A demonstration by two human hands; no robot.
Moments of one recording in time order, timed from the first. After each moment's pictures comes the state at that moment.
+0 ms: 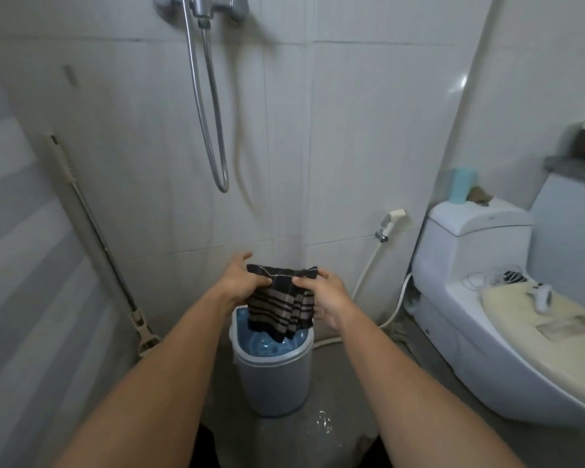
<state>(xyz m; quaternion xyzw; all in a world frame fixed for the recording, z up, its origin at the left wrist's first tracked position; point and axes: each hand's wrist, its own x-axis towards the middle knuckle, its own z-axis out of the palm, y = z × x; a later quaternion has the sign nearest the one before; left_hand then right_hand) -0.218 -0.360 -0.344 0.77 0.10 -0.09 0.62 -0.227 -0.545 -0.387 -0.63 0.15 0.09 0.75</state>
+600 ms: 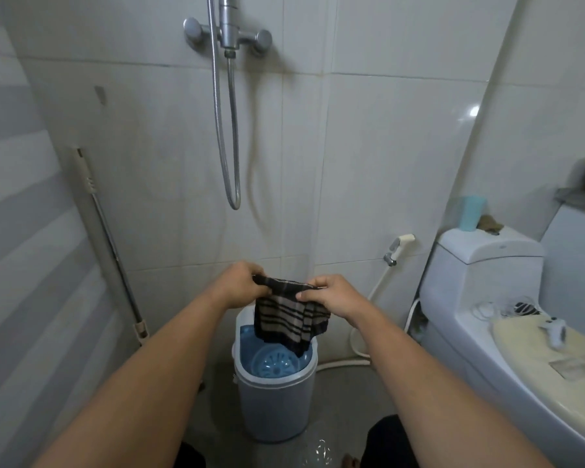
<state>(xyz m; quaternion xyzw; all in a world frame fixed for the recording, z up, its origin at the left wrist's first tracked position) -0.200 -0.333 -0.318 0.94 -0.07 -0.02 0.33 -0.200 -0.561 -0.351 -0.80 -0.05 0.11 0.58</state>
